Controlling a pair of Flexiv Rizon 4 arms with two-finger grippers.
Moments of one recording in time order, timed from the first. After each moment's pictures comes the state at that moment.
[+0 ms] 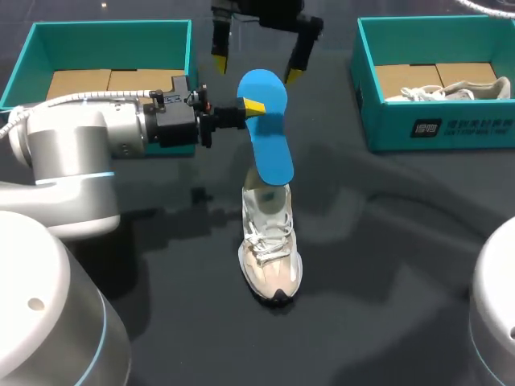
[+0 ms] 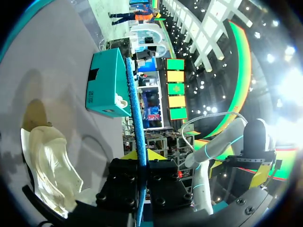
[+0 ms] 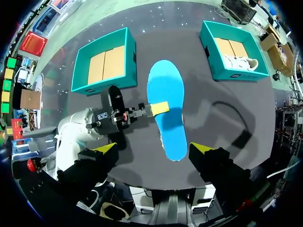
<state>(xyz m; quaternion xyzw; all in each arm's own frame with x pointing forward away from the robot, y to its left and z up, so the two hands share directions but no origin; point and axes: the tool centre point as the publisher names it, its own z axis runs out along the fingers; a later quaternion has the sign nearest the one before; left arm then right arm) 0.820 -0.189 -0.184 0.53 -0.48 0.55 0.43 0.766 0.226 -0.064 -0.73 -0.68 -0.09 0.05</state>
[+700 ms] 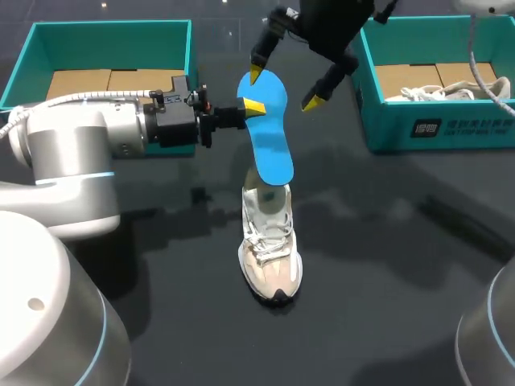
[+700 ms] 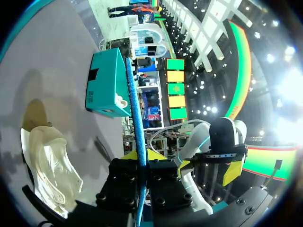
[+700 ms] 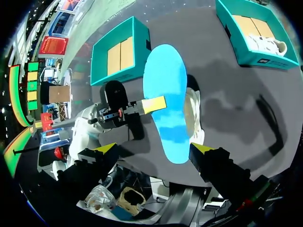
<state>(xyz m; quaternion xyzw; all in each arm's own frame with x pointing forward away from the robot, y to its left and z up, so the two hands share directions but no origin) 0.820 -0.189 -0.184 0.53 -0.48 0.55 0.43 0.771 0.194 -0.101 -0.70 -0.66 -0.16 0.22</state>
